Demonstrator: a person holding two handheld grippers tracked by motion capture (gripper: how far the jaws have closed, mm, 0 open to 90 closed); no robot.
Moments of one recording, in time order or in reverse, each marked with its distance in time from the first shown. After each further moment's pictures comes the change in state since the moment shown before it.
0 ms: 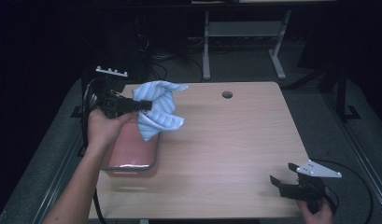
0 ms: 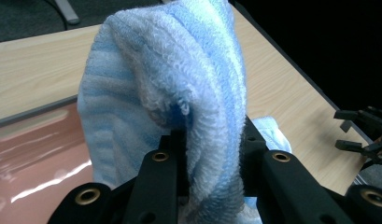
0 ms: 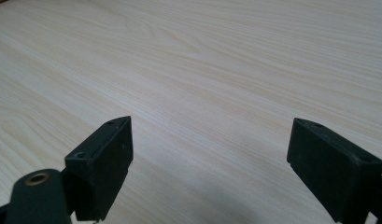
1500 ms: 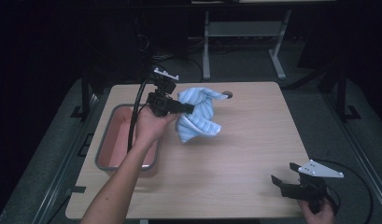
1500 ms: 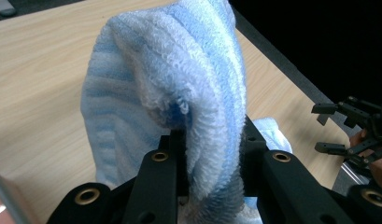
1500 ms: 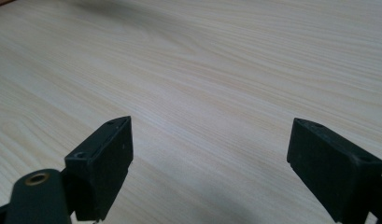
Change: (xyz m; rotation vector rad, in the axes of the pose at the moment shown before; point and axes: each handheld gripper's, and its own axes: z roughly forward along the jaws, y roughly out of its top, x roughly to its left) left arm -0.052 0.022 0.100 0.097 -0.113 0.077; right arm -0.002 0.000 -0.002 -0.004 -0.005 0.000
